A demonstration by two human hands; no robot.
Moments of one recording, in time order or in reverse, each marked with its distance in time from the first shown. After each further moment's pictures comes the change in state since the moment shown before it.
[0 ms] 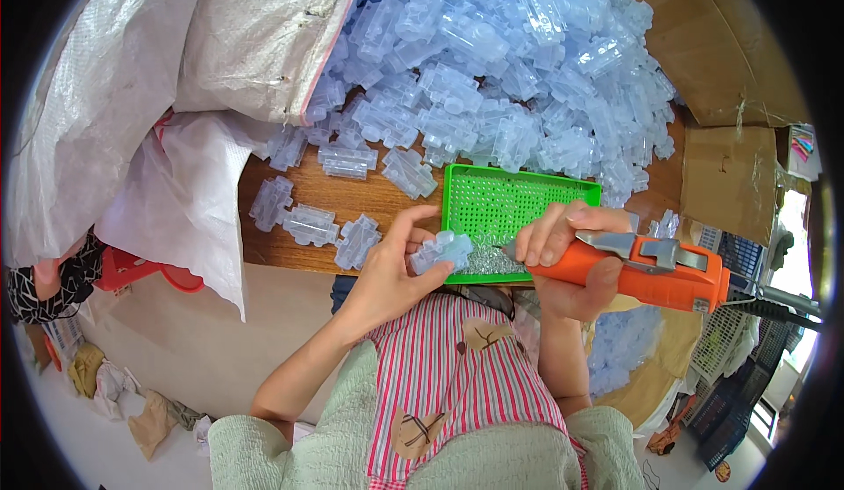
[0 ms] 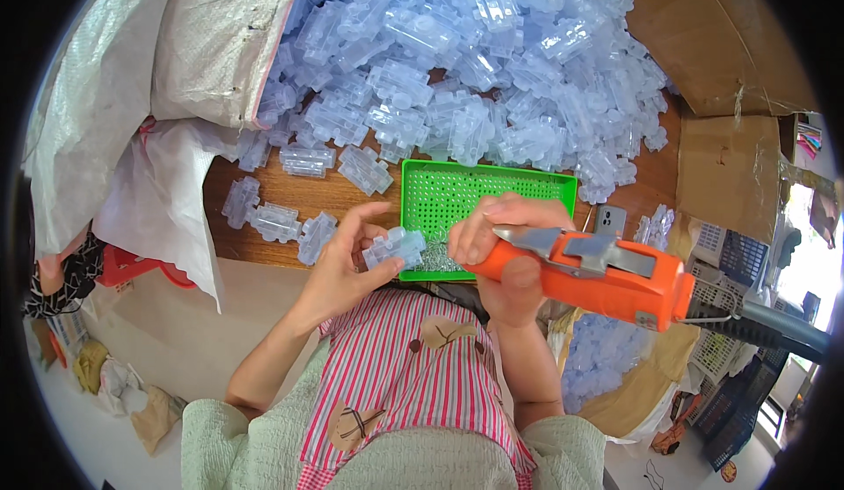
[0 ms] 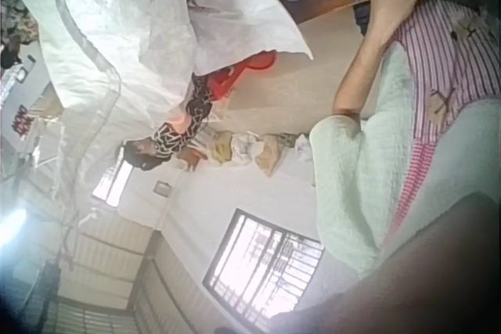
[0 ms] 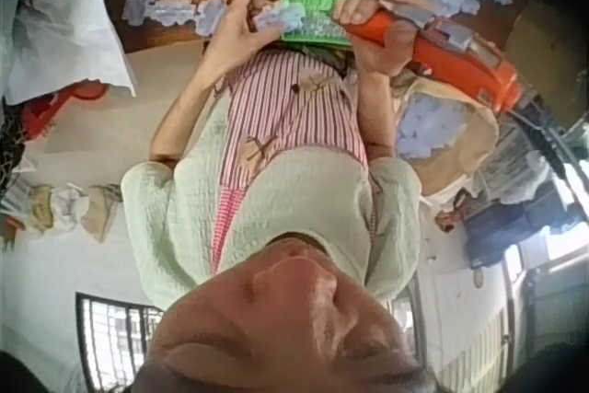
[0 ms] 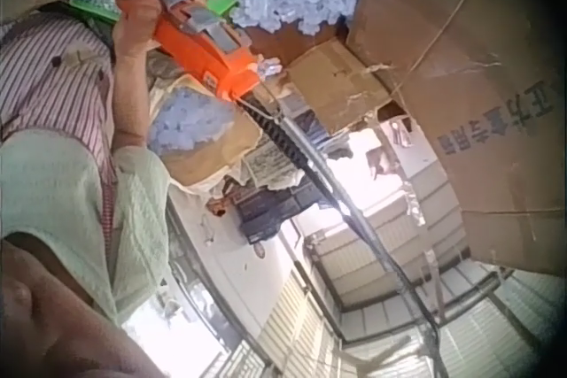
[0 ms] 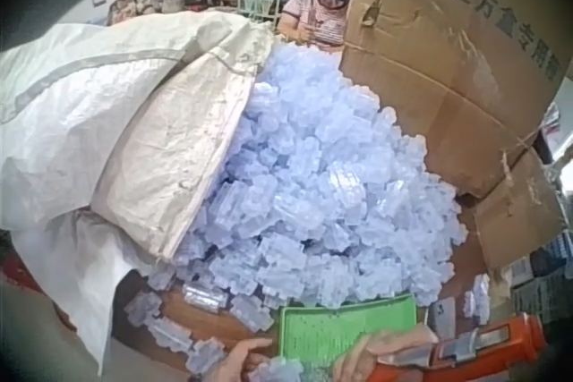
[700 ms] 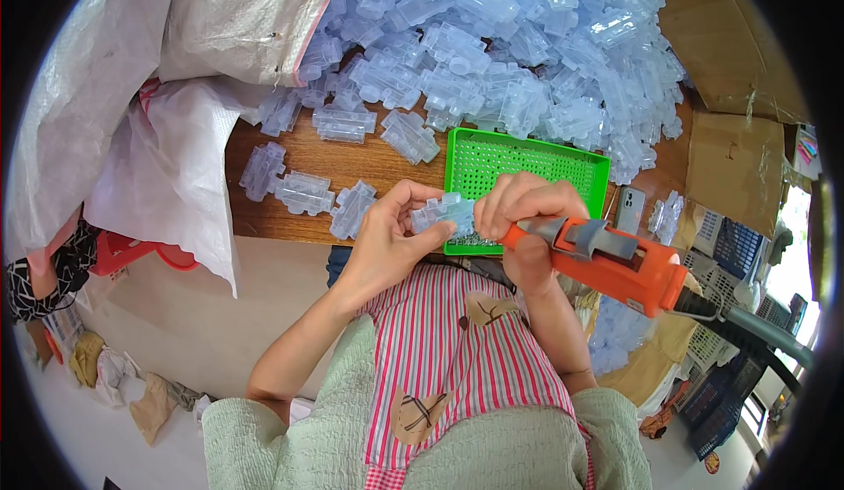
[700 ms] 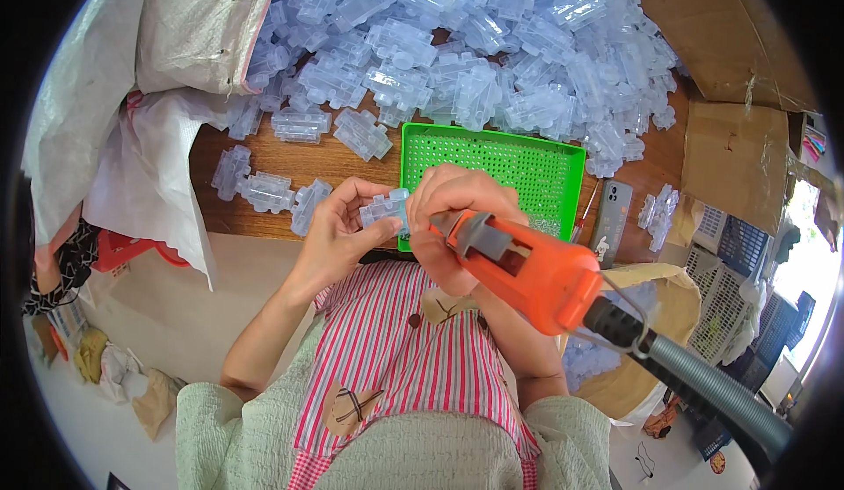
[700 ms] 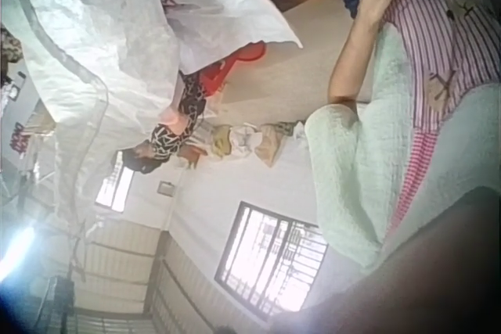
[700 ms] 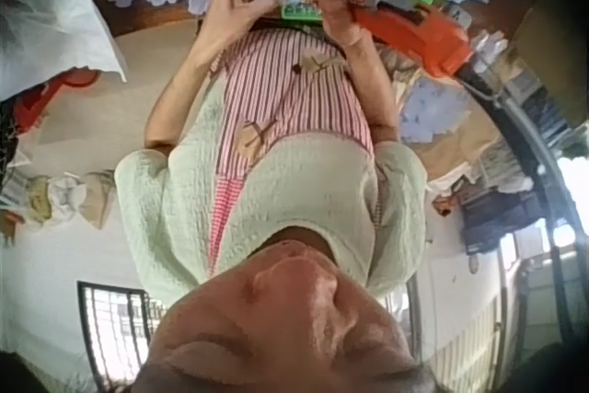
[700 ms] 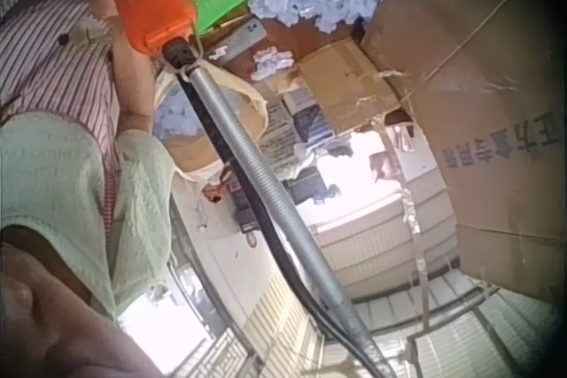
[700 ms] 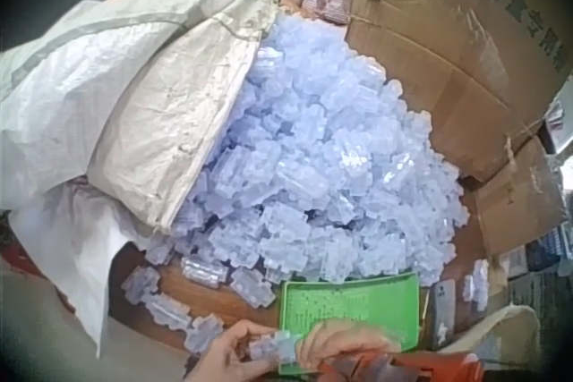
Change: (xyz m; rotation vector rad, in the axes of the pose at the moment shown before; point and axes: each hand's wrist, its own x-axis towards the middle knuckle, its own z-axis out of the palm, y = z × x) left_hand 0.007 -0.015 0.002 -0.321 0.004 -0.064; right_hand -0.012 0.047 -0.005 0.024 -0.216 -0.098
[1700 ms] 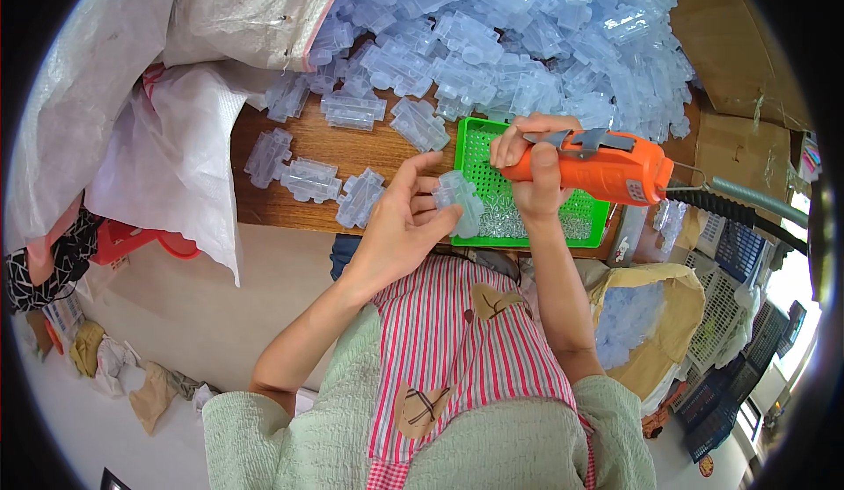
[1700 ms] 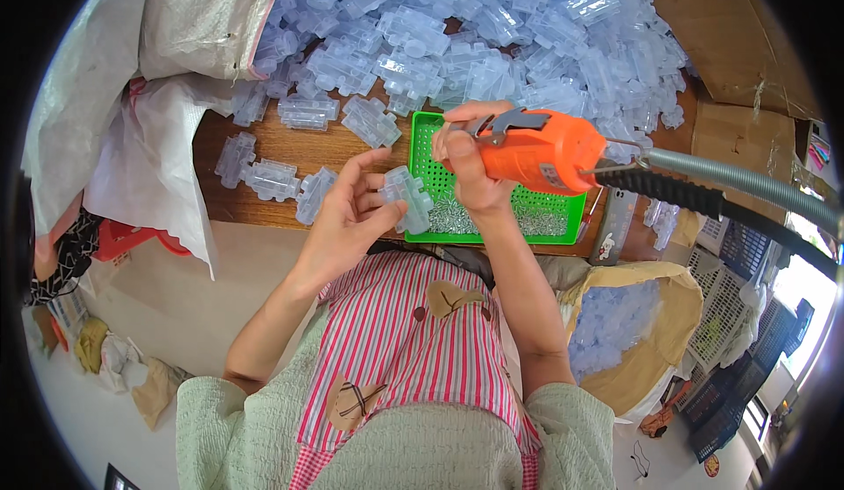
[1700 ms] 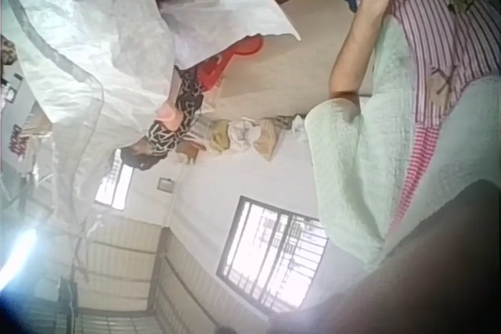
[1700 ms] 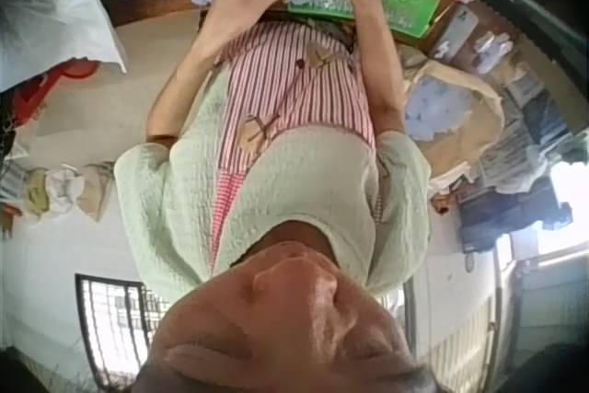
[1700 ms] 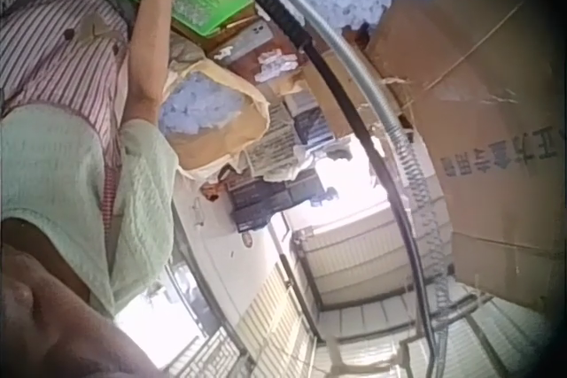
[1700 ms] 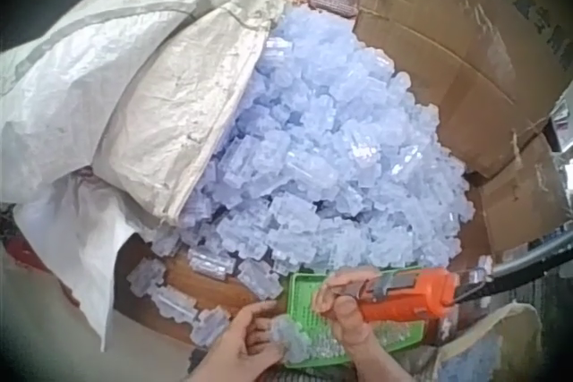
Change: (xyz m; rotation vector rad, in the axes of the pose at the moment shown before) left_hand -0.002 0.008 0.009 0.008 0.119 0.012; right_hand 0.015 0.034 -0.029 -0.220 0.133 0.100
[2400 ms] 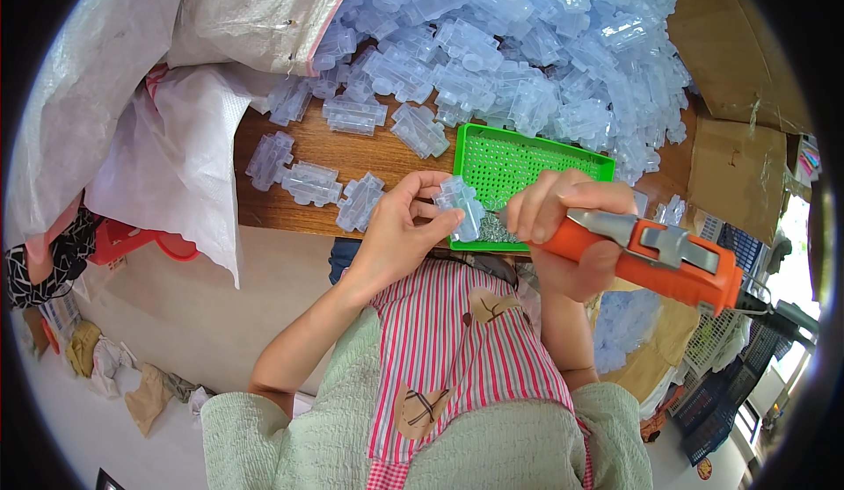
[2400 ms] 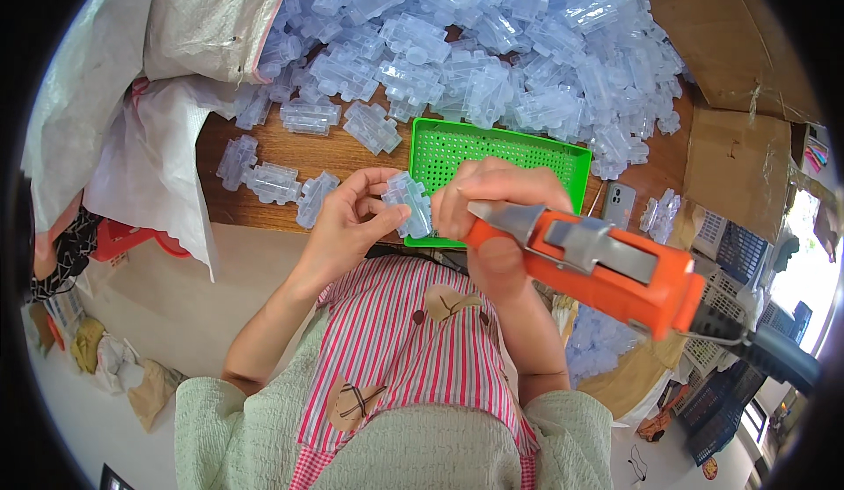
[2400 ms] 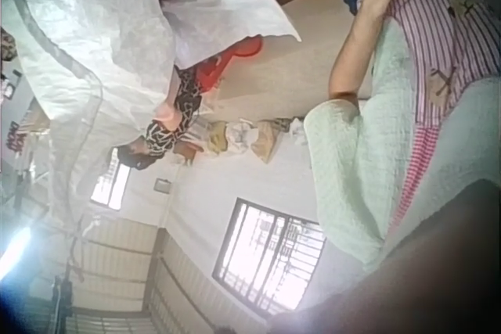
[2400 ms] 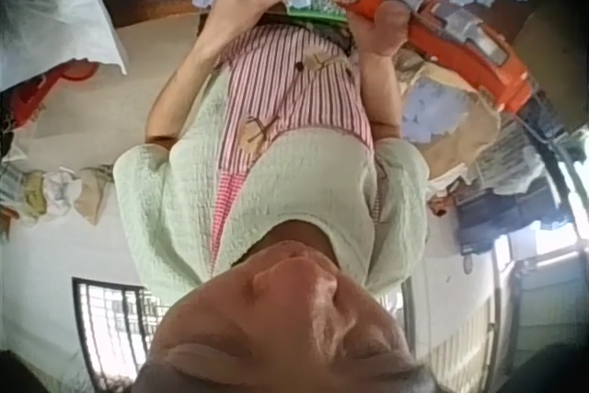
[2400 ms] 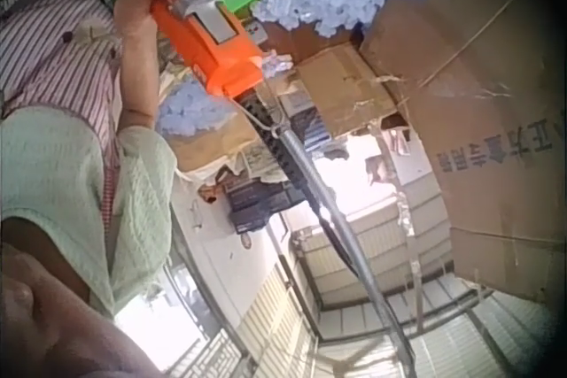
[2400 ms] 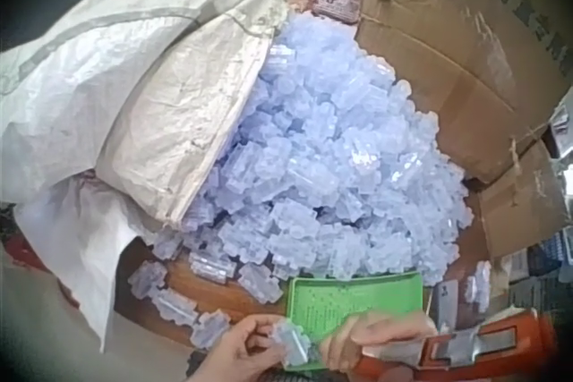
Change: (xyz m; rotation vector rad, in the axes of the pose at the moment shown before) left_hand 0.003 -0.004 -0.005 -0.044 -0.086 -0.006; right_hand -0.008 -0.070 0.024 0.282 -0.076 0.005
